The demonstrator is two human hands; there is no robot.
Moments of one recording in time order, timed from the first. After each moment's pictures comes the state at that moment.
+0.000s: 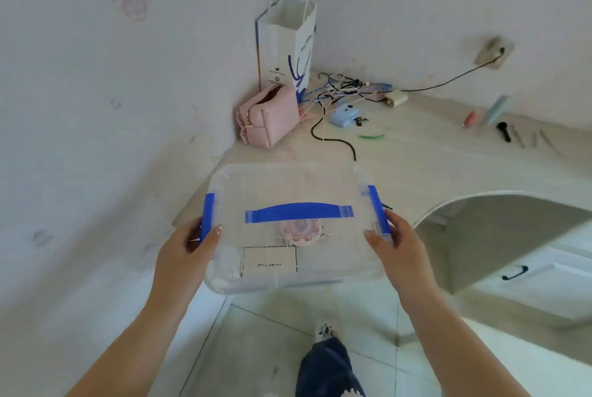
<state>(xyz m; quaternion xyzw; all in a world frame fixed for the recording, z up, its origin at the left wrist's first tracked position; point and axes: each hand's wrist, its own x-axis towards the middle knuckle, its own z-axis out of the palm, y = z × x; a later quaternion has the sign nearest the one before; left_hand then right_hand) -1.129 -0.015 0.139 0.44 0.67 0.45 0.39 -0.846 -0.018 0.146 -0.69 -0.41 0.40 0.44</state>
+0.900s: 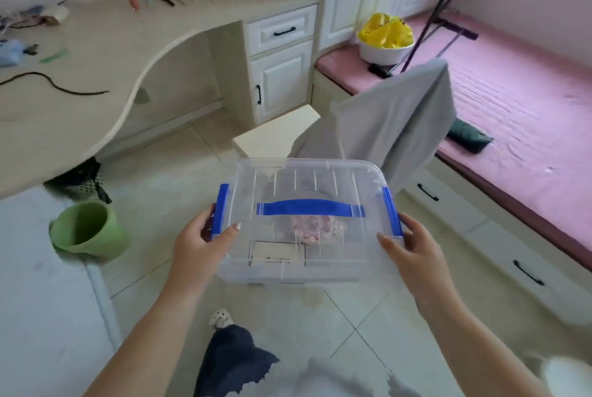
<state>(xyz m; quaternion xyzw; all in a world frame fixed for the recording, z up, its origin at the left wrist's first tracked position) -1.006 -0.401 0.109 0.72 0.35 0.16 0.58 -0.872 -0.651 0.113 -0.78 0.03 0.18 0.59</state>
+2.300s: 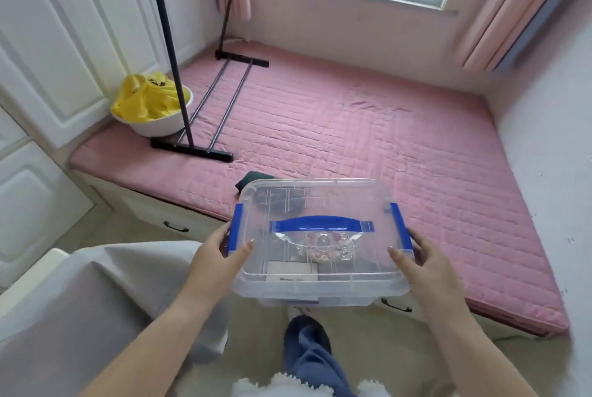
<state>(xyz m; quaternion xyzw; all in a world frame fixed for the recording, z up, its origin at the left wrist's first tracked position) -0.351 -0.736 0.090 0.79 0.11 -0.07 0.60 -0.396 -1.032 0.116 -0.78 0.21 -0.05 0.59</state>
